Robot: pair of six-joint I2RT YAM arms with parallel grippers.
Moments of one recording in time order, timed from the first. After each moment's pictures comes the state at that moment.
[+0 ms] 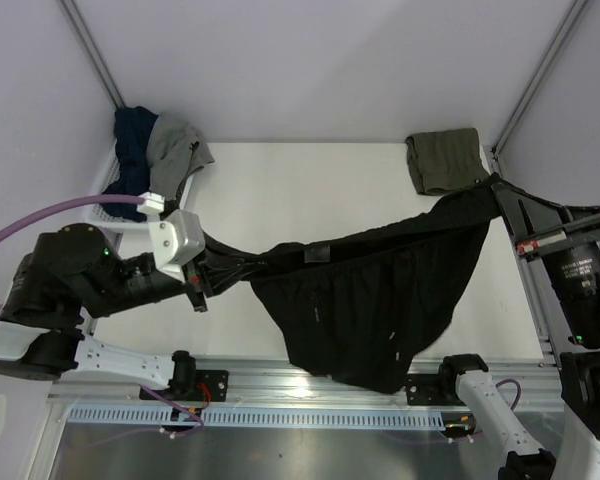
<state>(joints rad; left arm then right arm) -1.52 0.95 1.79 -0.88 -0.29 0.05 0.09 0.67 1.62 -0.63 -0.18 1.06</state>
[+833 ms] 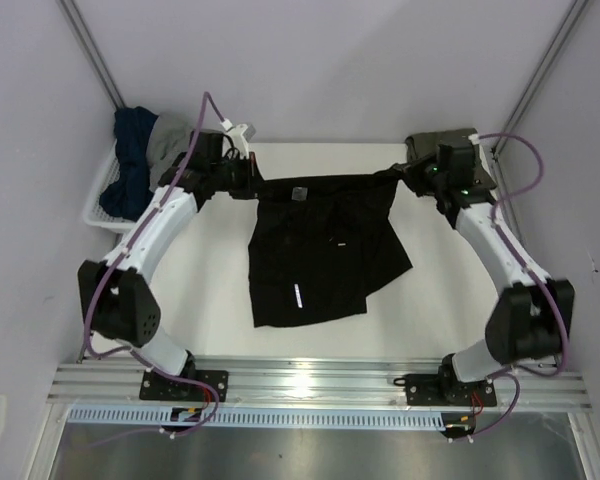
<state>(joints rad) -0.25 1.57 1.45 -0.53 0.48 -0.24 0.15 1.47 1.27 -0.24 -0.06 1.14</state>
